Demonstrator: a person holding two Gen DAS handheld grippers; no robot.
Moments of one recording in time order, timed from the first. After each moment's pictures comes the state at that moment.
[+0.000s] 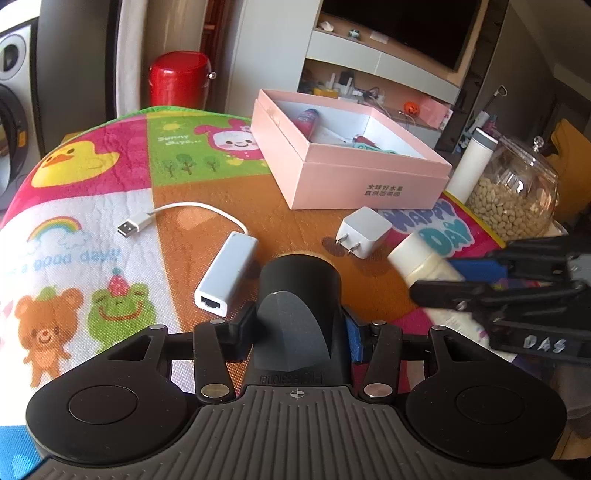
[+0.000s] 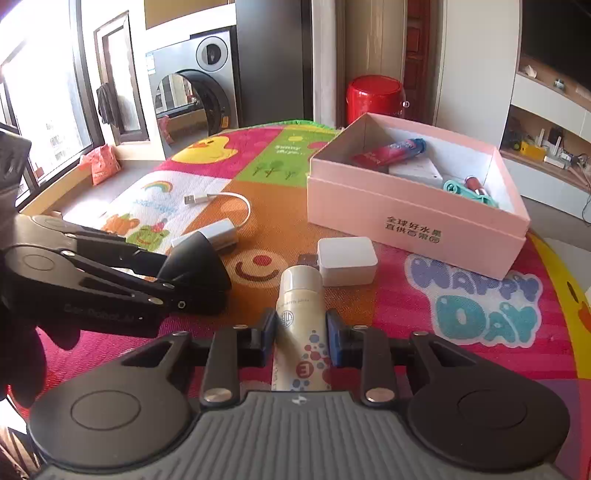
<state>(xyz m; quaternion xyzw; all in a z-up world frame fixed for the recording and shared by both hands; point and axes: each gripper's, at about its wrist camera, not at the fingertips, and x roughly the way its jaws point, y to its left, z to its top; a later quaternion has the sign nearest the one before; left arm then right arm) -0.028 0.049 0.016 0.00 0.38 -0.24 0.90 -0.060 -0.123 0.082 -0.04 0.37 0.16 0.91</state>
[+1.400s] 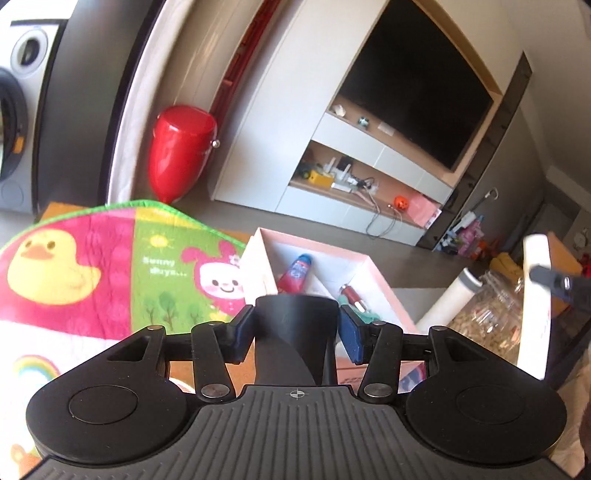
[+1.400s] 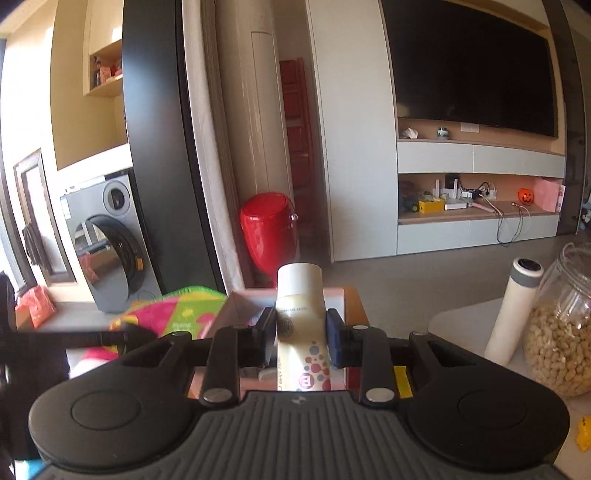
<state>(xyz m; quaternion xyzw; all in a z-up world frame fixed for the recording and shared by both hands) 0.067 0.058 0.104 -0.16 0.30 -0.24 0.91 -0.045 -0.222 0.226 0.06 0.22 0.02 0.97</state>
